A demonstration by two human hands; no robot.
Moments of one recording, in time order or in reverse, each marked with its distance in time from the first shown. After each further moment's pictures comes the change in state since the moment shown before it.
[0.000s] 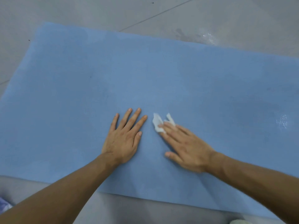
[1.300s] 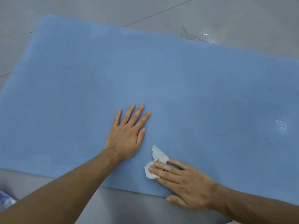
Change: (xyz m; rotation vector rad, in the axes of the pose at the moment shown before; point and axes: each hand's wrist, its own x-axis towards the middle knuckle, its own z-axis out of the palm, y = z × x) left_hand -0.001 0.001 -0.001 -0.023 0.026 0.003; right_hand -0.054 -0.070 0.014 -0.124 -0.115 -0.337
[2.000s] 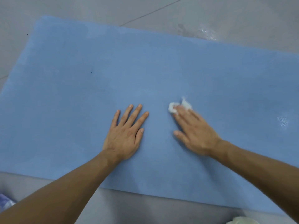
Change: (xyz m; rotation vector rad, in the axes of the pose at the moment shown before) left_hand -0.001 0.000 -0.001 0.016 -0.019 -0.011; right_hand 0.023 0.113 -0.008 0.106 0.225 0.561
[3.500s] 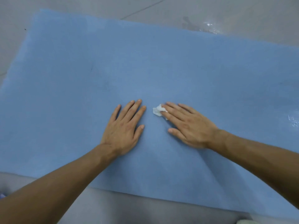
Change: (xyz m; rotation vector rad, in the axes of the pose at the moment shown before) left_hand 0.014 -0.017 -0.003 -0.080 0.018 0.025; right_hand 0.039 -0.004 -0.003 -0.043 -0.143 -0.213
